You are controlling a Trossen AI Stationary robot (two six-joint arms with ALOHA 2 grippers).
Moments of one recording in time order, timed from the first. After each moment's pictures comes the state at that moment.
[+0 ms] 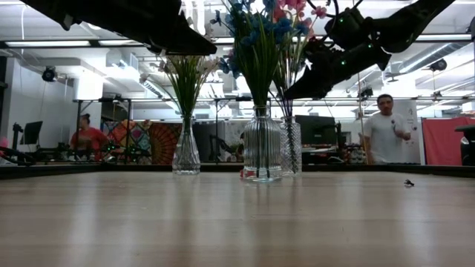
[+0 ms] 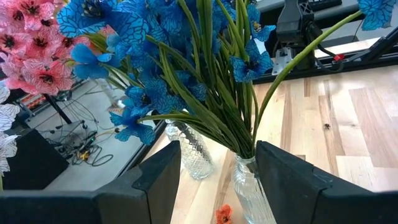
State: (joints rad) left arm -0.20 1.30 0.63 0.47 -0.65 0.20; right arm -0.56 1.30 0.69 0.21 -0.26 -0.19
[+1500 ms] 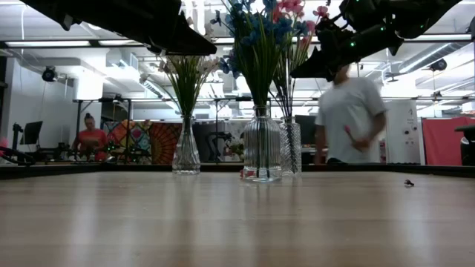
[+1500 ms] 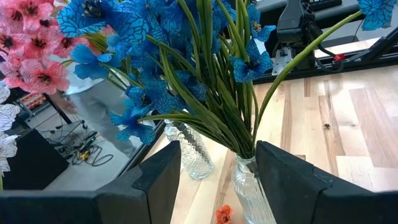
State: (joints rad) left arm -0.20 1.30 0.63 0.47 -0.65 0.20; right arm -0.56 1.14 0.69 0.17 -0.21 -0.16
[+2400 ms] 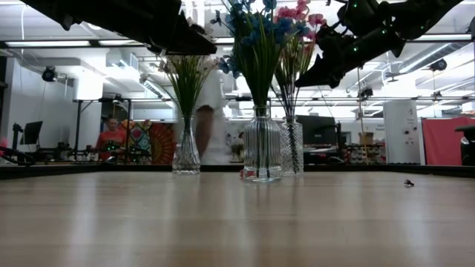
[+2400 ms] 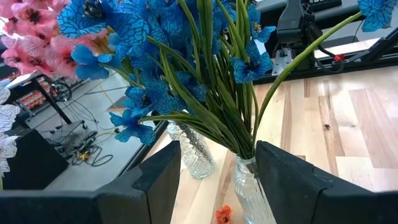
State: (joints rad) left arm -0.20 1.30 0.63 0.47 -0.65 0.20; right arm -0.56 1.14 0.68 0.08 -0.21 -0.15
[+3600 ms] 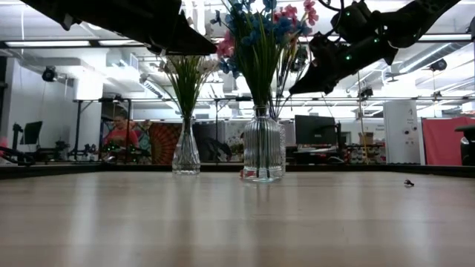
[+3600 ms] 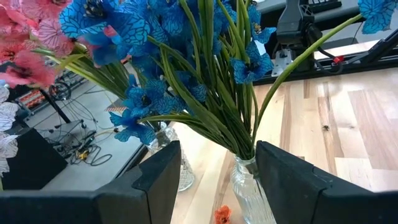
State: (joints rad) left arm -0.20 1.30 0.63 0.47 -0.65 0.19; right arm -0.56 1.23 0.68 0.17 -0.21 -0.17
